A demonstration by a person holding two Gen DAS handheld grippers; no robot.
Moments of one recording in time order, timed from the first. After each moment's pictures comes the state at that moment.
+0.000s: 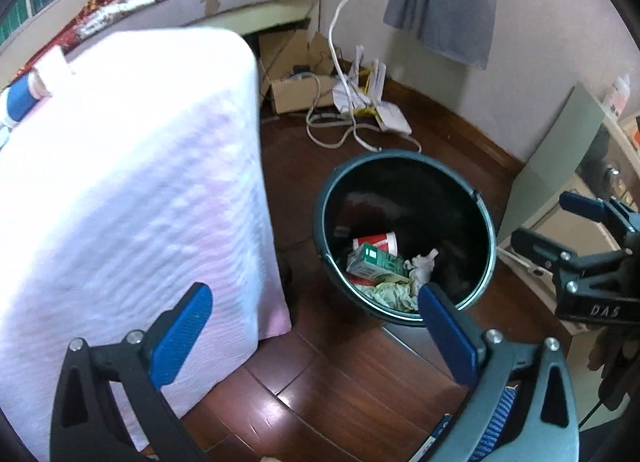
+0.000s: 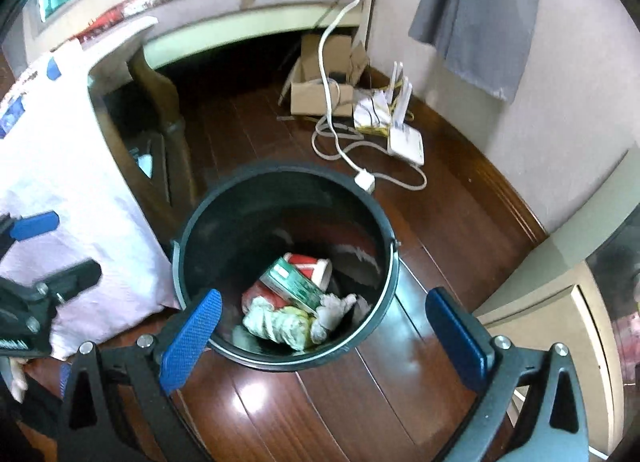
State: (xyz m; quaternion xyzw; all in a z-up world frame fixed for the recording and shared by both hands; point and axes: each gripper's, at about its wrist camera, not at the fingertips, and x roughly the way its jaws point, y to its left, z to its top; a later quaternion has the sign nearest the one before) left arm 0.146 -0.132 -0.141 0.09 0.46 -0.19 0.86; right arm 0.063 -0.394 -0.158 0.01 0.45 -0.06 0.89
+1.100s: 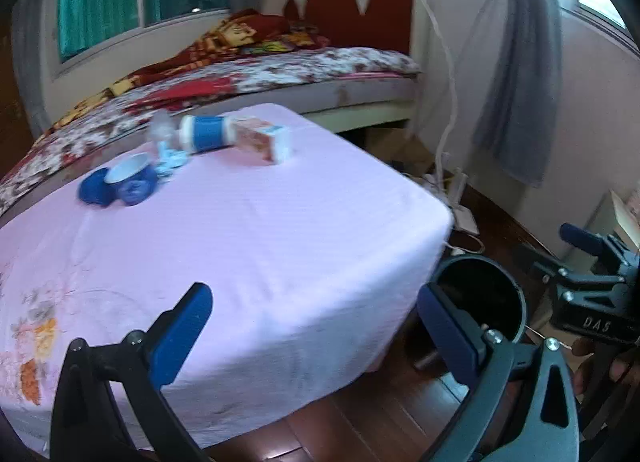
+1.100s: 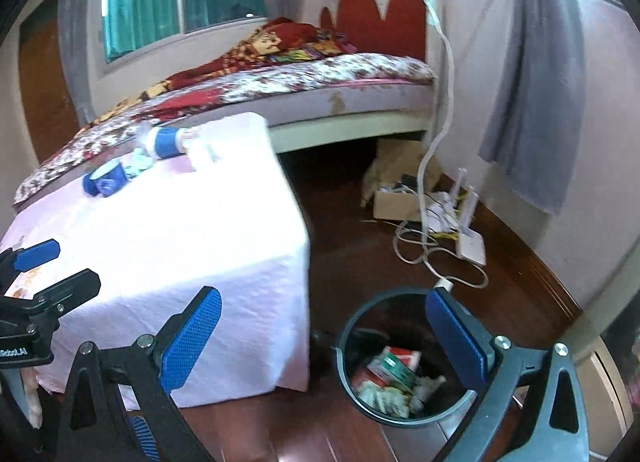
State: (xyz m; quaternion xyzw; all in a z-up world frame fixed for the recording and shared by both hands) left arm 0.111 0.025 -0.034 0.02 0.35 -0.06 0.94; right arm 0.065 -0.235 -0.037 0.00 0.31 0.03 0.95
